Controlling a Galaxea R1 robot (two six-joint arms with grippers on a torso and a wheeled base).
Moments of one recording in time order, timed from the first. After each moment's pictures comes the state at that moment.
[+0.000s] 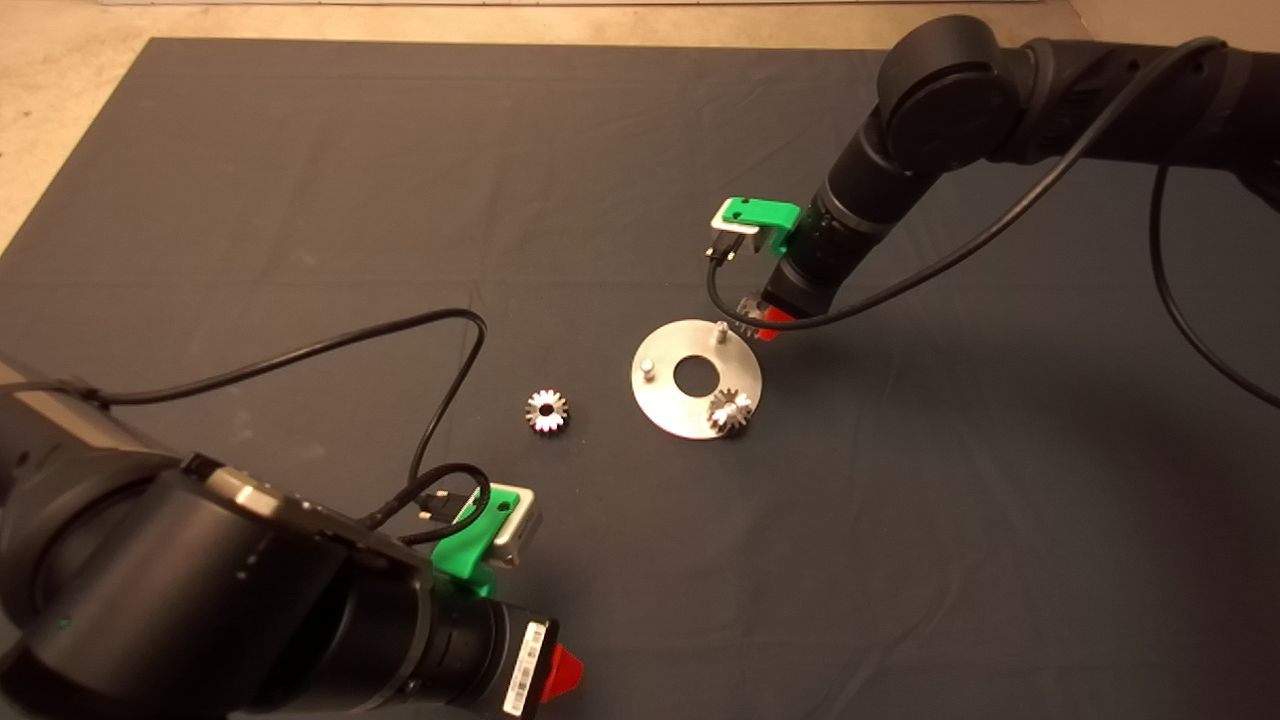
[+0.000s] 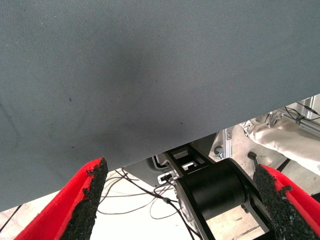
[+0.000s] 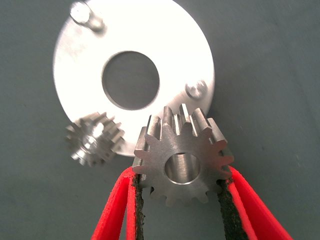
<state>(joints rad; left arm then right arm) -0.23 2.42 -0.34 0.50 1.48 -1.79 0.47 2.68 -1.30 -0.13 -1.34 0.35</state>
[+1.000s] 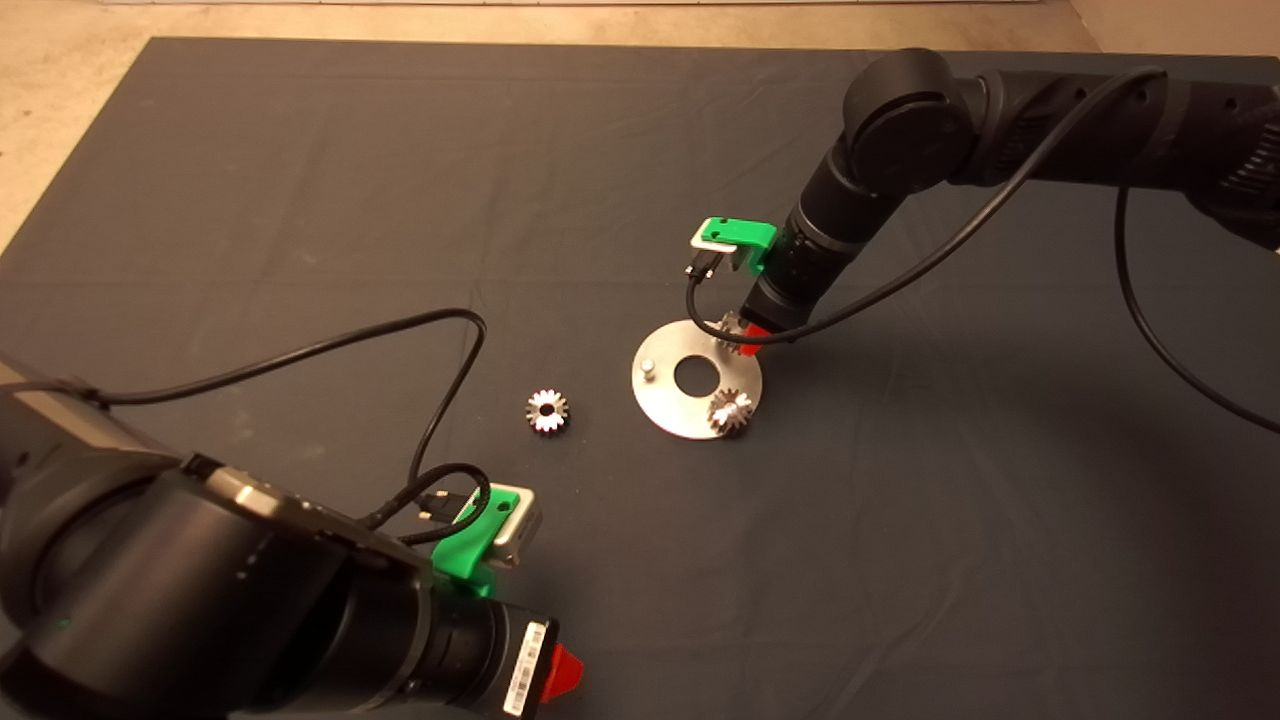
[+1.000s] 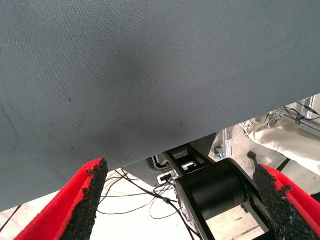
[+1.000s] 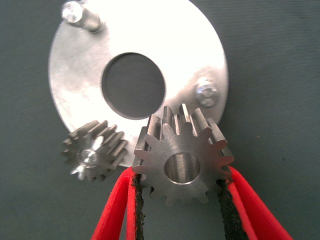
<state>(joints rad) -0.23 2.42 -0.34 0.50 1.48 -1.79 0.43 2.70 -1.35 -0.13 -1.33 0.35</state>
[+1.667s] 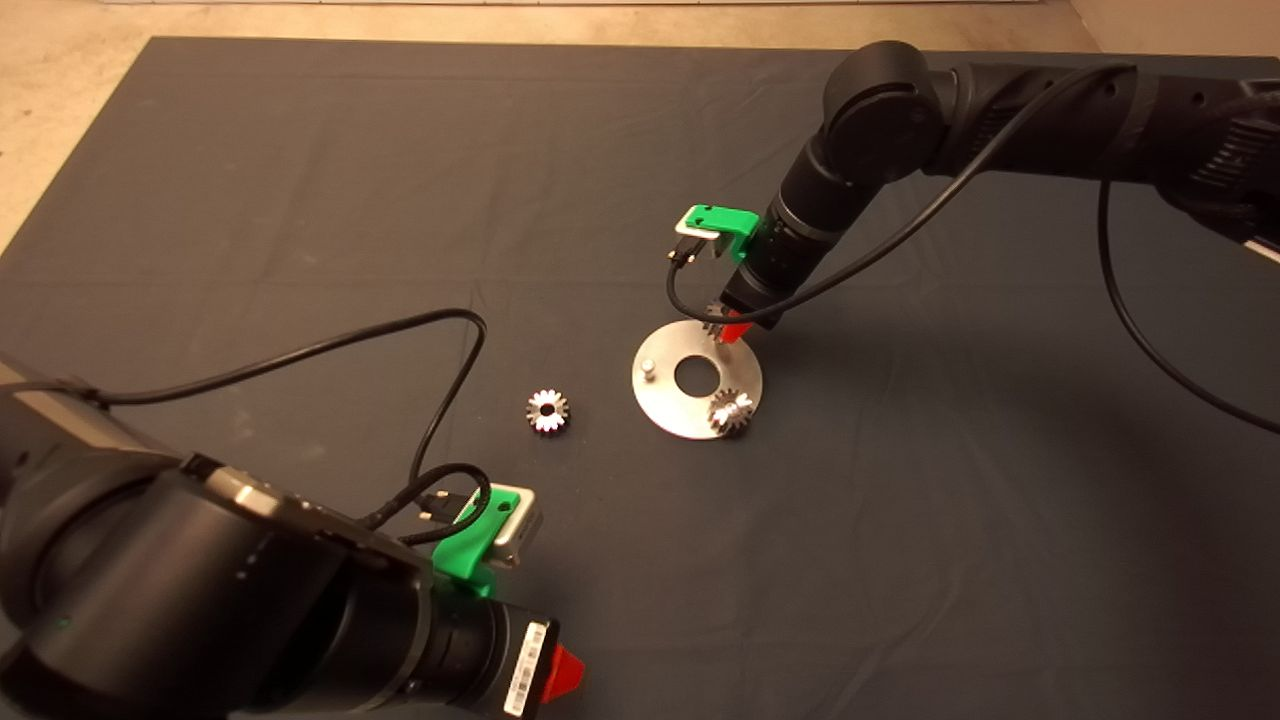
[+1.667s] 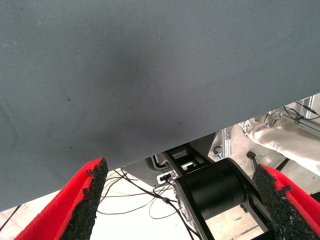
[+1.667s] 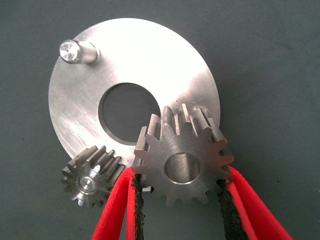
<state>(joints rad) -0.23 2.42 -0.34 0.50 1.48 -1.79 0.44 2.74 -1.41 -0.13 -1.31 0.35</state>
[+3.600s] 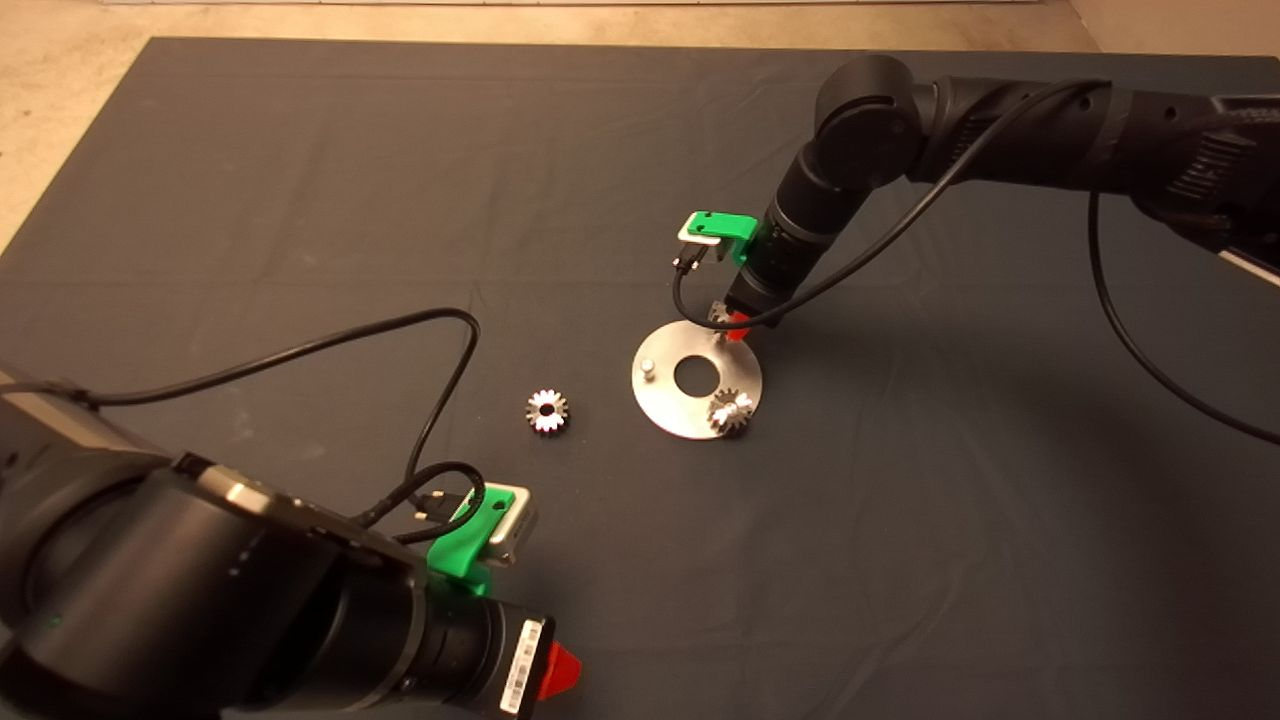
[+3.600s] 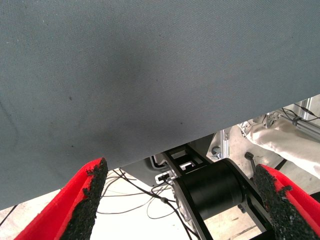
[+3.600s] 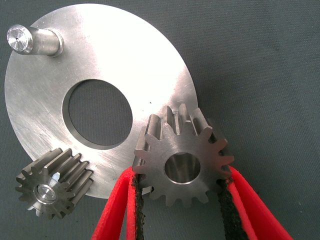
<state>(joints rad) -0.23 2.40 -0.34 0.50 1.47 -1.79 0.41 2.76 -1.48 -0.17 -1.33 0.25</state>
